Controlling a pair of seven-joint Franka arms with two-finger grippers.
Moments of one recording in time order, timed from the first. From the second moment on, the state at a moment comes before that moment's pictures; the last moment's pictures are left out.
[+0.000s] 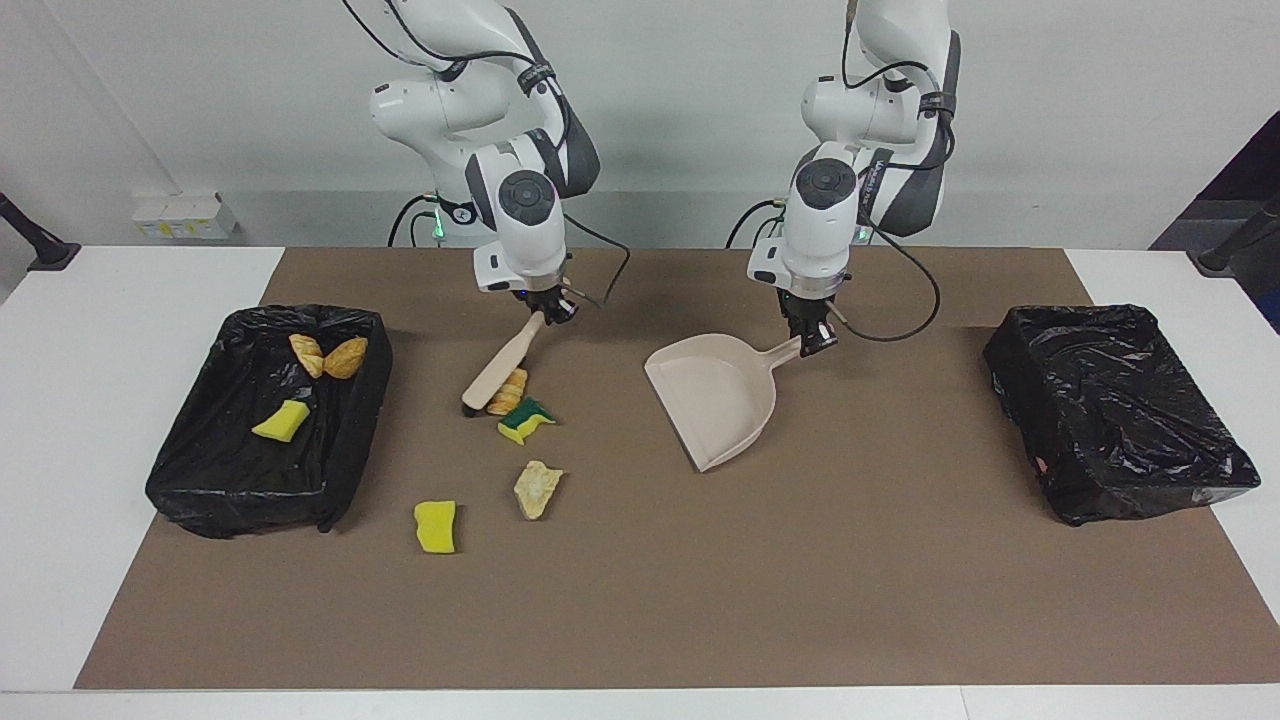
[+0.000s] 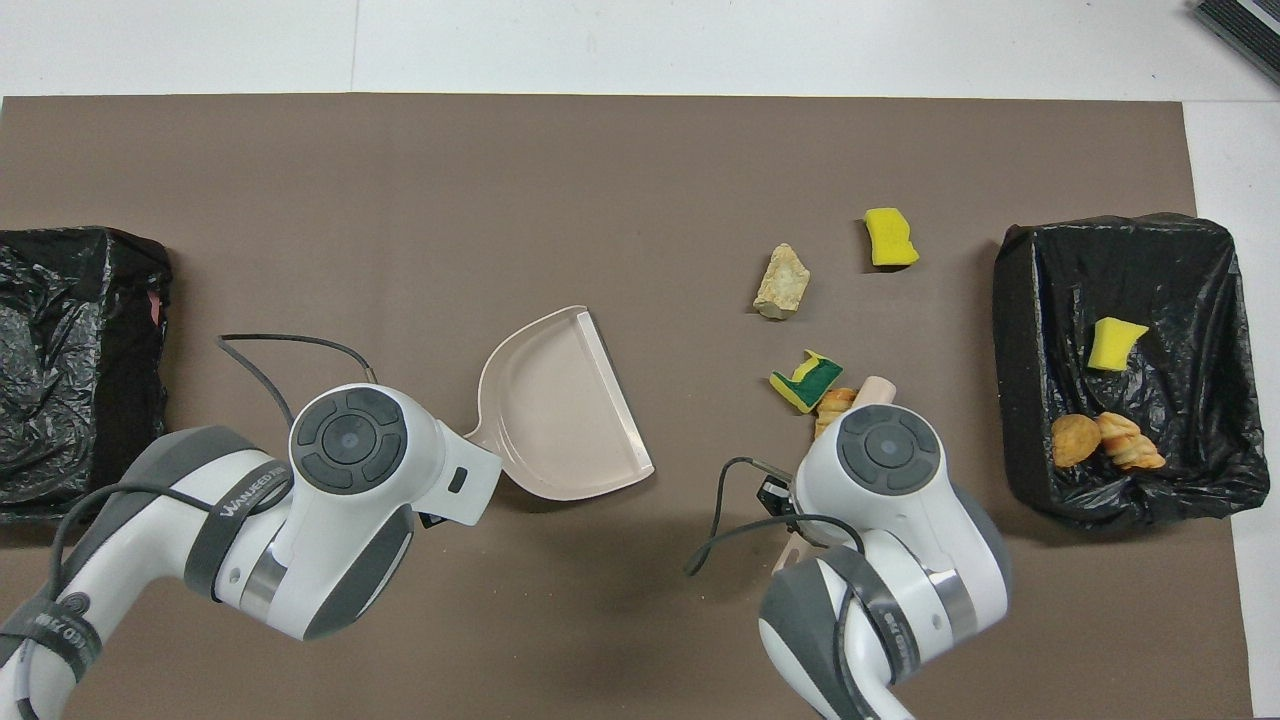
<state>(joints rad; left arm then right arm) -0.30 -0.04 -0.20 -2.27 0.13 2.16 0.67 0.34 0.02 0.13 -2.27 0.05 2.05 0.99</state>
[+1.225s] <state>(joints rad) -0.31 -0.05 -0.19 -2.31 0.15 2.22 0.66 0.32 0.23 0.15 -1.83 -0.06 1.91 0.57</state>
